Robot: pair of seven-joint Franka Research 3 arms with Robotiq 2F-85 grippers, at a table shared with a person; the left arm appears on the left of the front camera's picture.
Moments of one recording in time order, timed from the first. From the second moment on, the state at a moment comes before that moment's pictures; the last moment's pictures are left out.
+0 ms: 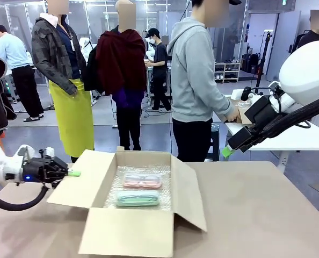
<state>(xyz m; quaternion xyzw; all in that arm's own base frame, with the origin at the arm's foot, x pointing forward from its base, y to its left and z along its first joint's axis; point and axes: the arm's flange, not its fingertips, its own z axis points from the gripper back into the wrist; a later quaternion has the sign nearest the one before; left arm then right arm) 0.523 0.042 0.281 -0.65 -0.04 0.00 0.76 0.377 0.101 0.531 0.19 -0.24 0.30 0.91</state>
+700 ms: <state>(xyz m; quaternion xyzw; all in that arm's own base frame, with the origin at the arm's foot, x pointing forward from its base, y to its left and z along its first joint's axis) 0.508 0.221 0.289 -0.64 -0.08 0.04 0.76 0.377 0.101 0.531 0.19 -0.24 0.30 0.91</state>
